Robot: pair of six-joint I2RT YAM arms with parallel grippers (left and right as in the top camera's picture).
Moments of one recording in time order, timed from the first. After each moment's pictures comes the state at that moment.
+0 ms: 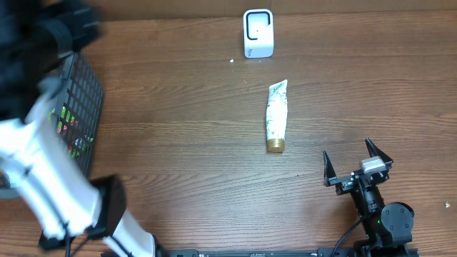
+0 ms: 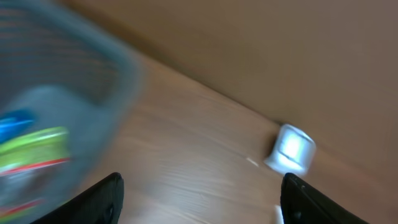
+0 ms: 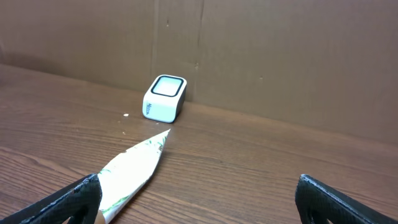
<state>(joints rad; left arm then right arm) 0.23 1.90 2.92 -1.68 0.05 -0.39 0.12 0.01 0.02 -0.02 -0.12 -0.11</state>
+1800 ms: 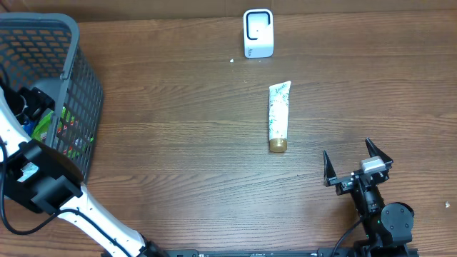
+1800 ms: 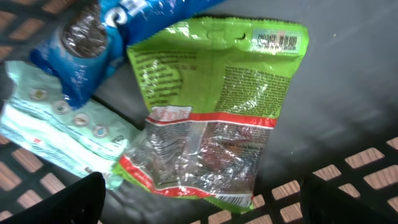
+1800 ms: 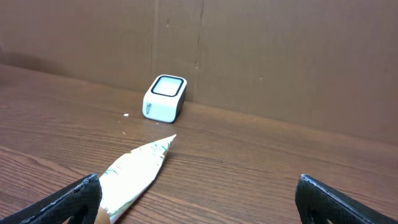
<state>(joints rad) 0.69 2.27 2.27 -1.48 -0.06 -0.30 0.12 0.01 0.02 -0.02 -0.12 -0.11</state>
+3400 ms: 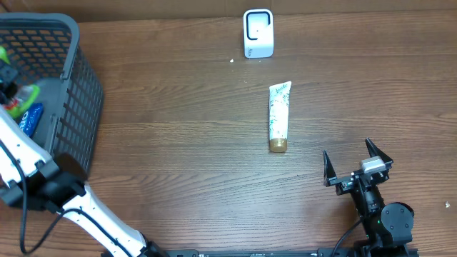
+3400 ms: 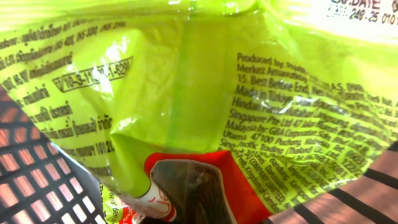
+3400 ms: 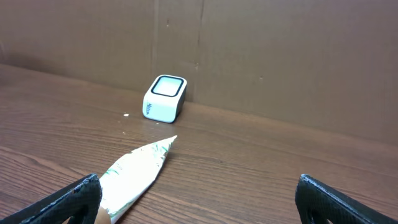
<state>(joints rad) 0.64 2.23 2.81 -1.68 -0.05 -0.35 0.12 0.01 0.02 -0.02 -0.12 -0.11</state>
